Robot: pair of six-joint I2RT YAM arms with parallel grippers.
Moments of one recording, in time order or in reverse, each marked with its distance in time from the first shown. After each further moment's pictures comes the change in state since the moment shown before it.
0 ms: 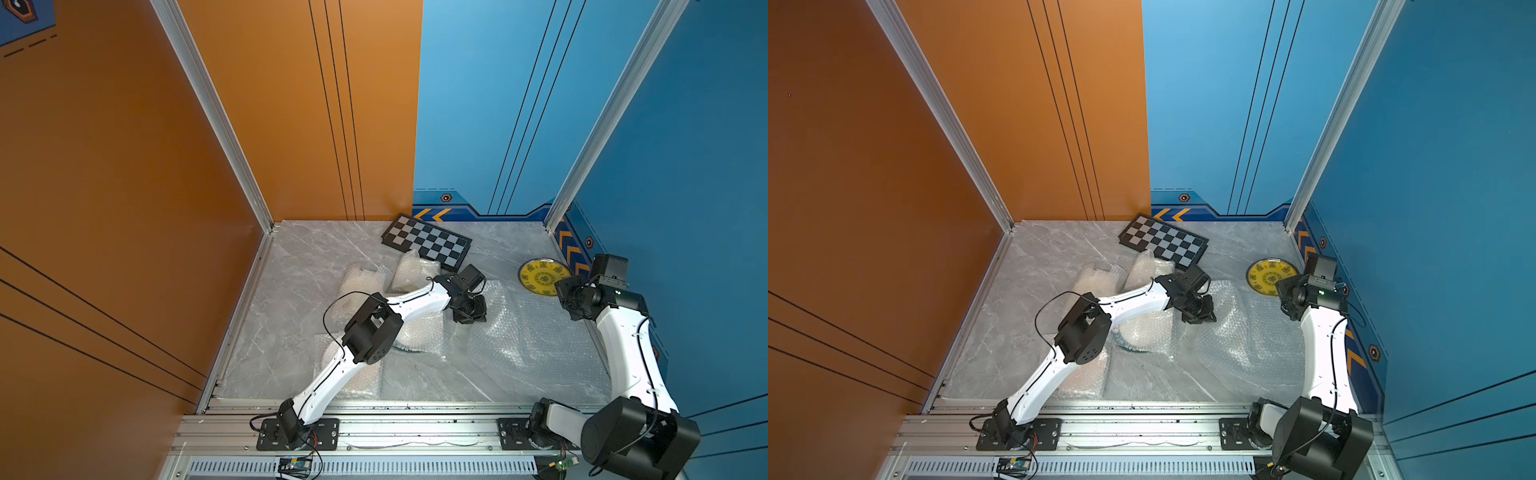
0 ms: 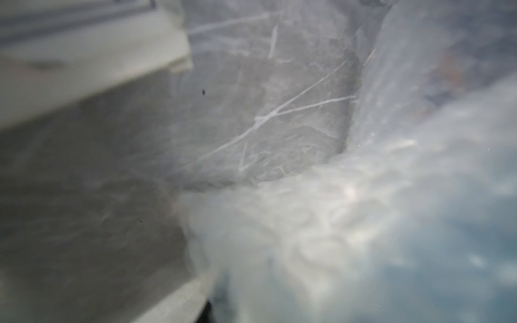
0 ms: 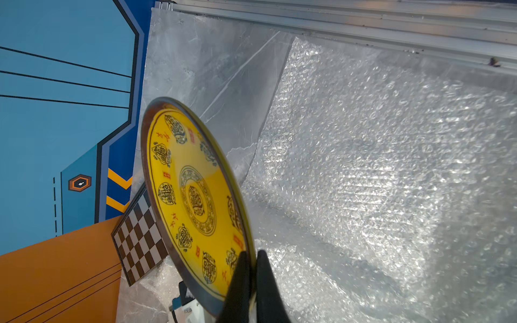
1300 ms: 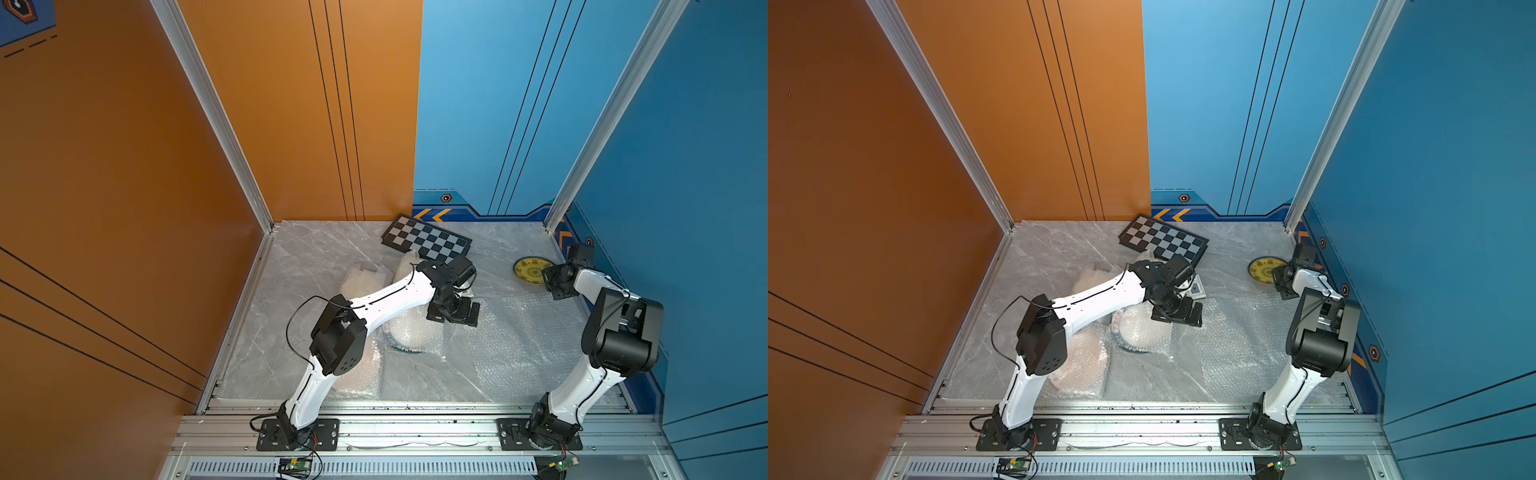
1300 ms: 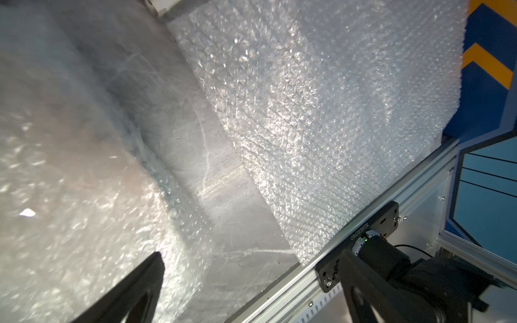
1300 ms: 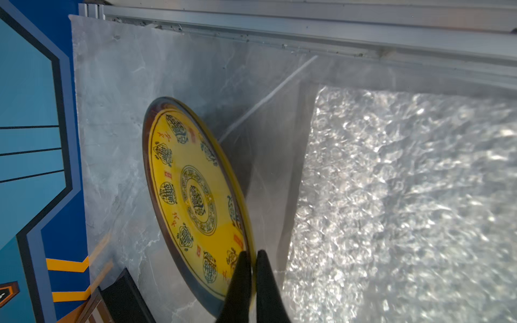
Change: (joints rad) left arm 0.015 -0.383 -0.151 -0.447 -0.153 0.375; right arm -0.004 0.636 0.154 0.402 0.026 0.061
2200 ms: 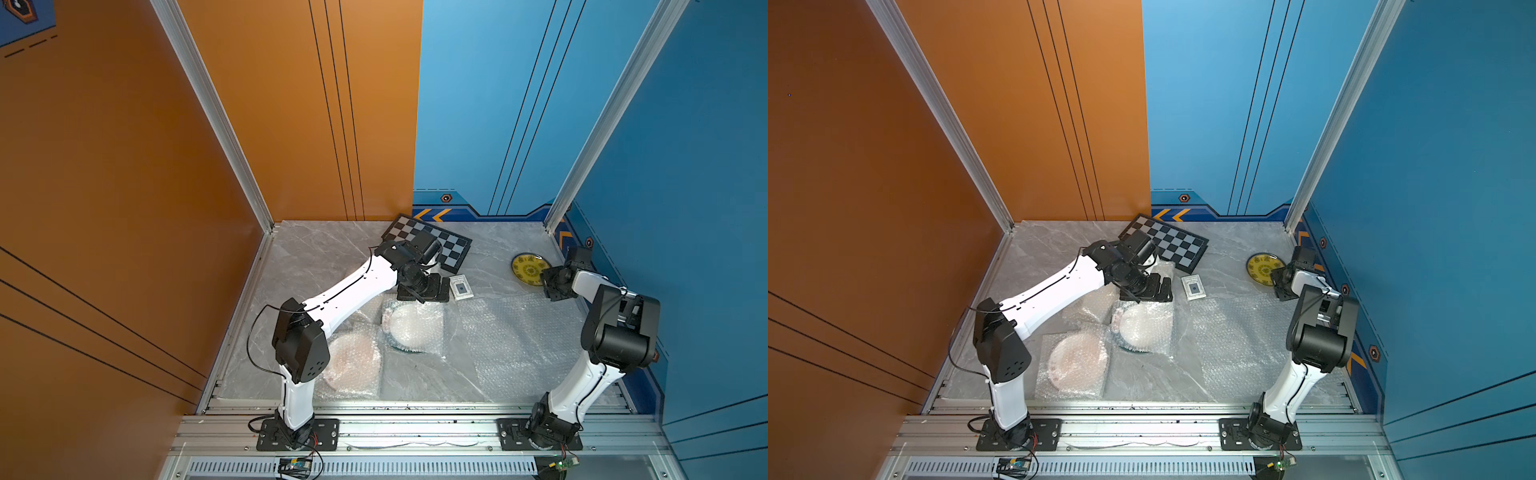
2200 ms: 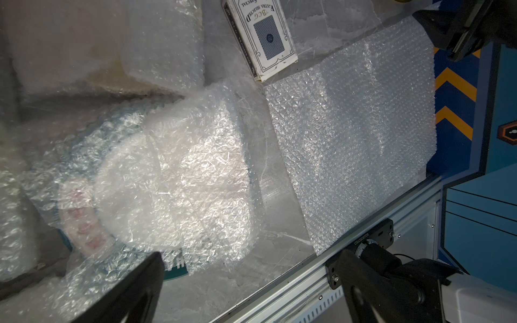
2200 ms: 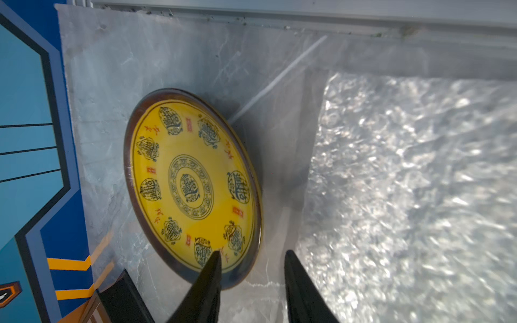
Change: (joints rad) left arm 0.147 -0.230 -0.110 -0.059 -0.075 0.023; right arm -0.009 -0.018 -0.030 0.040 -0.039 0.010
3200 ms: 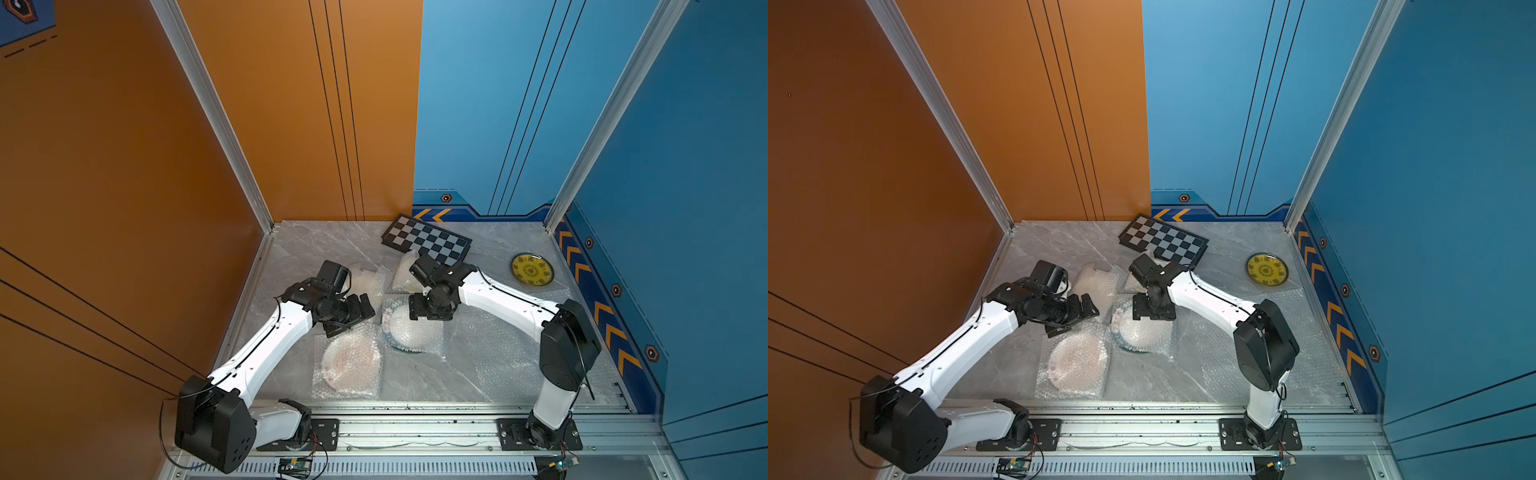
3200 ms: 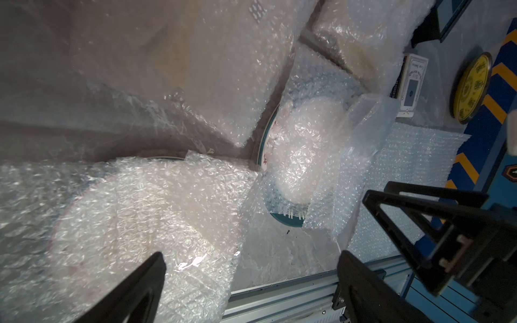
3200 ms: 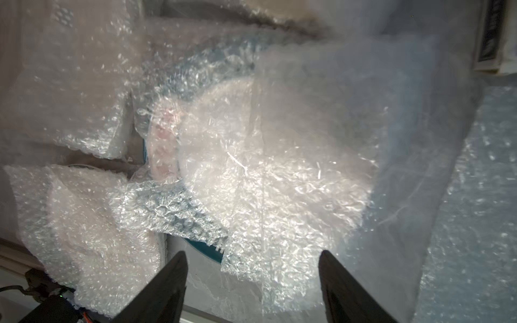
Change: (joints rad) left arm 0.424 -0.634 -0.821 0.165 0.057 -0.155; right arm 1.146 0.011 0.319 -0.632 0.038 -0.362
